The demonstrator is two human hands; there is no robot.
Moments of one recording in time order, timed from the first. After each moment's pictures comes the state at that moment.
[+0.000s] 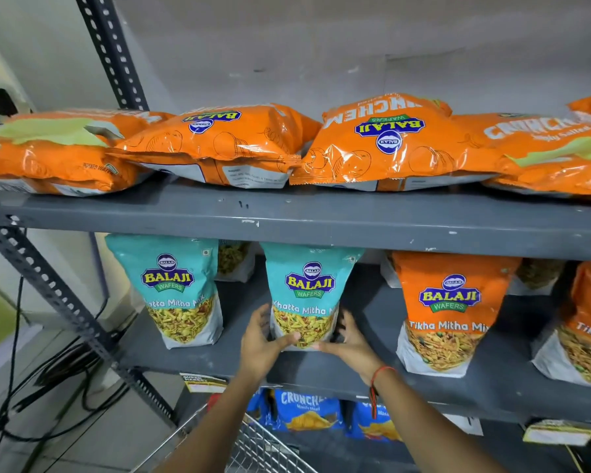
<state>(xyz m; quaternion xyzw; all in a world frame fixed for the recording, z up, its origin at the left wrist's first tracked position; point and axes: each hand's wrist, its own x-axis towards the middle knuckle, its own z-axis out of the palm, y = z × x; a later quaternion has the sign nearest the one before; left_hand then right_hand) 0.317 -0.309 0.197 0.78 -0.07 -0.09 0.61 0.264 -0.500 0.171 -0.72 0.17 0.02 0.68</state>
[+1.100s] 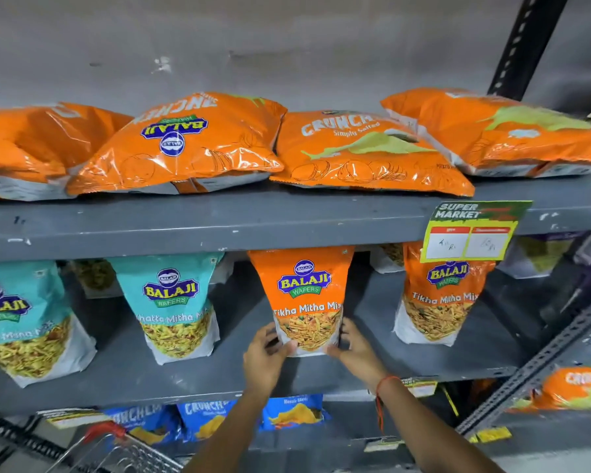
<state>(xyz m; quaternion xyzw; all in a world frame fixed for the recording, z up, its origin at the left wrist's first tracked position) 0.213 -0.512 0.164 0.78 -0.09 -0.15 0.61 0.123 -0.684 0.167 -0.75 0.26 -0.06 0.61</state>
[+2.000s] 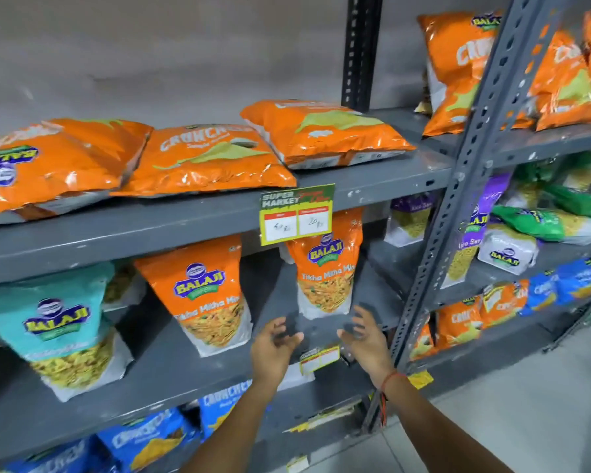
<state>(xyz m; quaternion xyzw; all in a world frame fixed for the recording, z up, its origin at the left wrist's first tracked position) 0.085 -0.635 0.200 0.77 -0.19 -0.20 0.58 -0.045 -0.771 0.197 -0.64 0.41 -0.23 0.61</state>
